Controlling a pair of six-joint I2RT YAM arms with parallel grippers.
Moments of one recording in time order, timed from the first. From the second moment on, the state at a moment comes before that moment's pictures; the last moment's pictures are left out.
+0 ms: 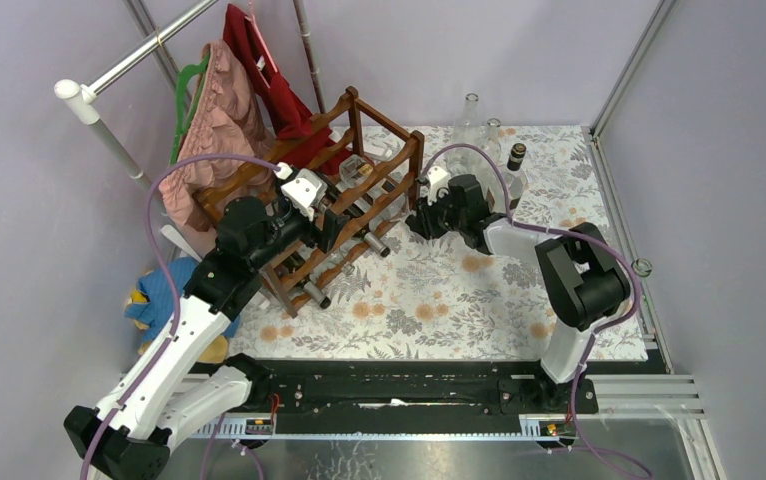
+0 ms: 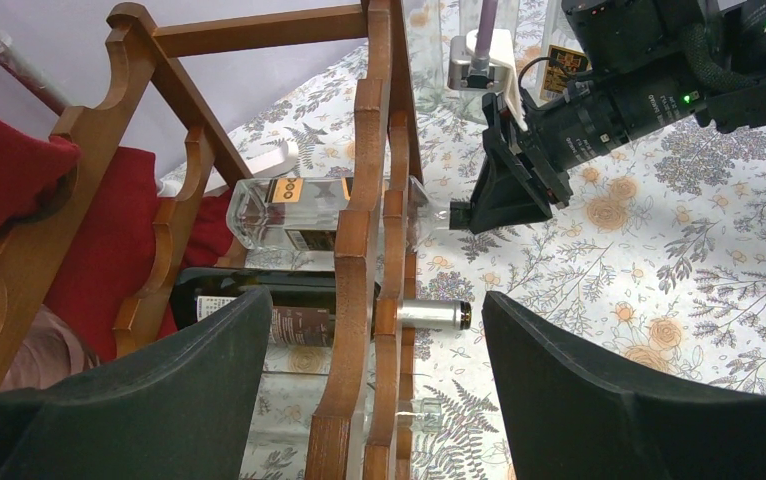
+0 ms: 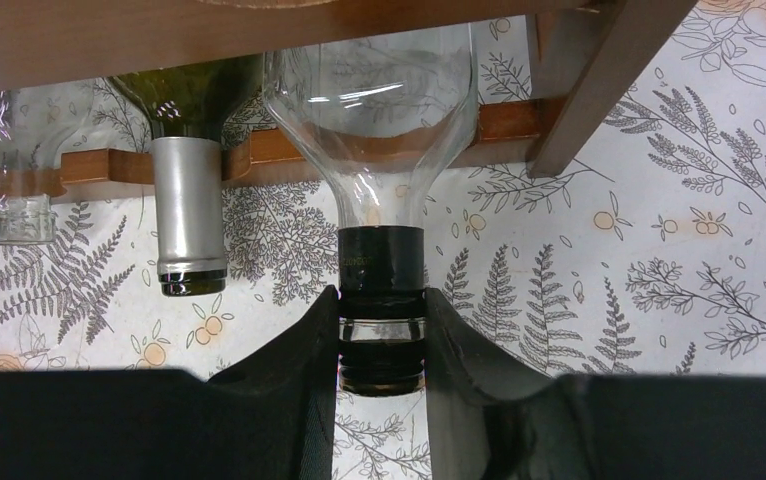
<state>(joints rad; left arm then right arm) -0.48 0.88 0.90 -0.17 0.20 0.18 0.47 1.80 0.99 0.20 -0.34 -0.04</state>
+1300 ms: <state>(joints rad) -0.47 0.88 0.90 -0.17 0.20 0.18 0.49 1.93 1.03 0.33 -0.35 -0.01</state>
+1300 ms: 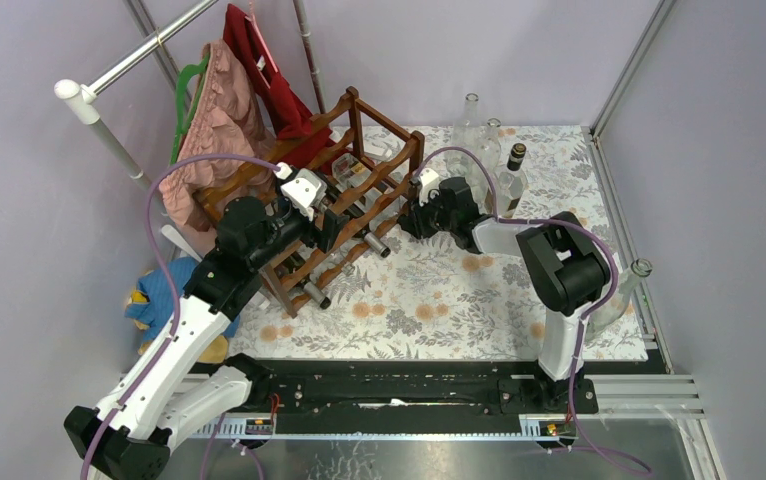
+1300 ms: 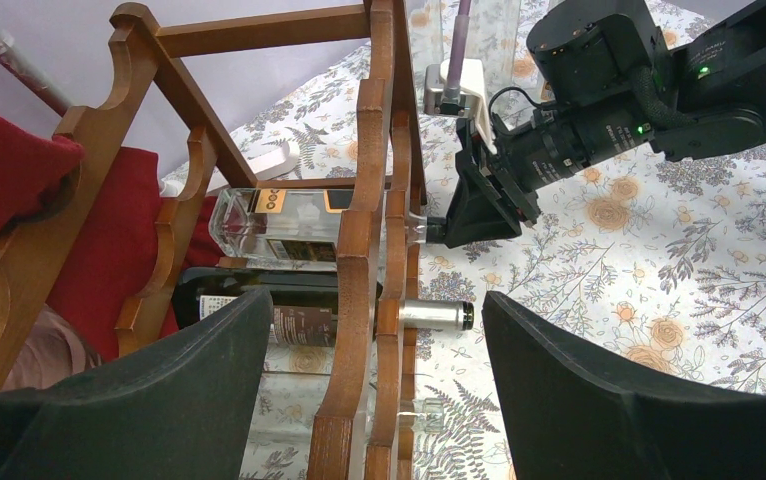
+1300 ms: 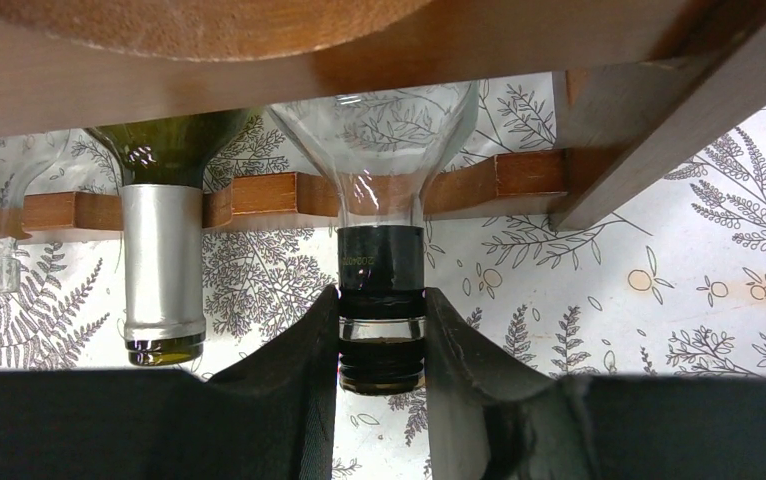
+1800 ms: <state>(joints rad) -0.47 0.88 0.90 -0.17 0.20 0.18 0.50 1.97 1.04 0.36 -0.35 0.02</state>
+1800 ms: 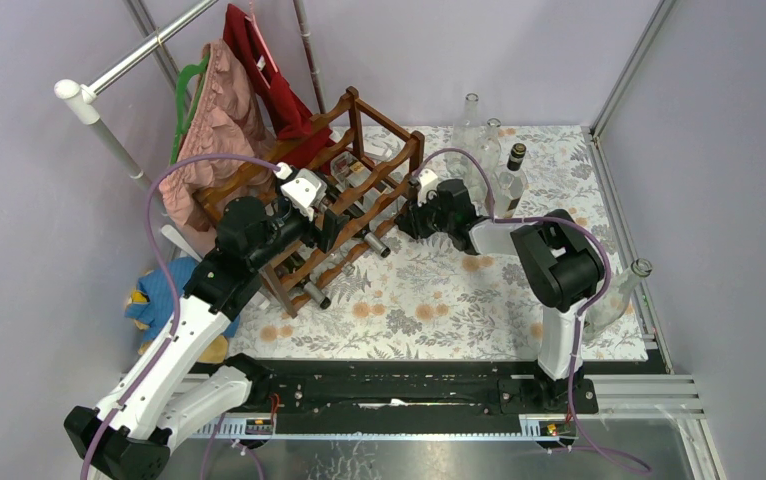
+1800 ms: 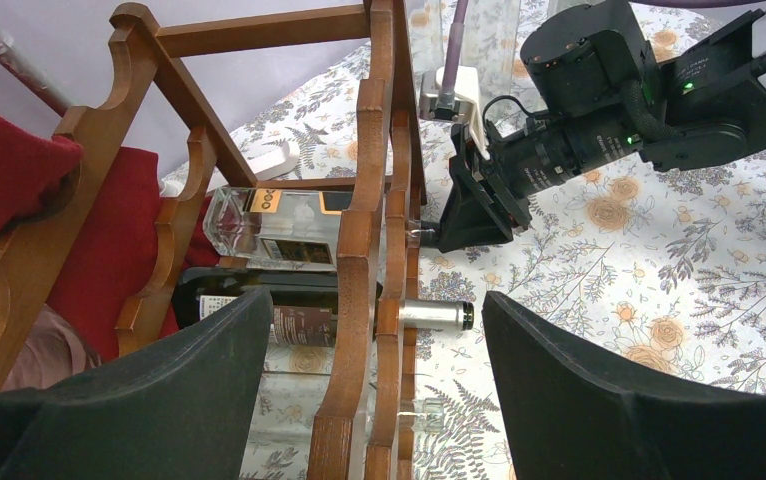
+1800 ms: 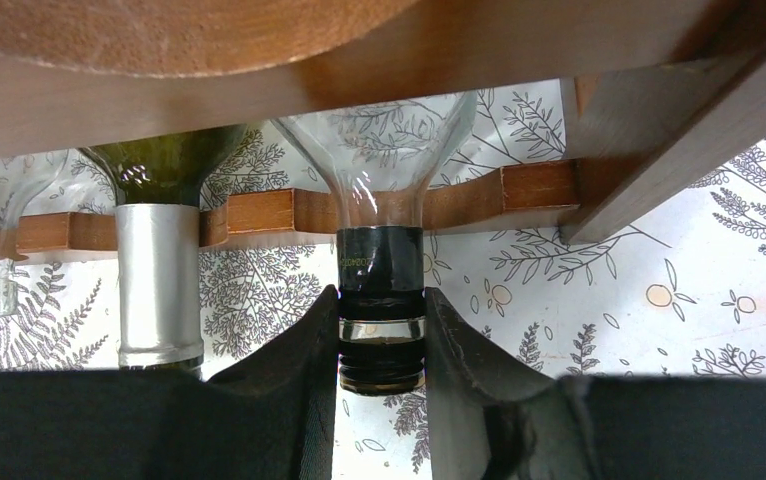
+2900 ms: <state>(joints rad) -0.47 0.88 0.90 -0.17 0.20 0.19 0.53 1.98 0.91 0.68 -0.28 0.11</state>
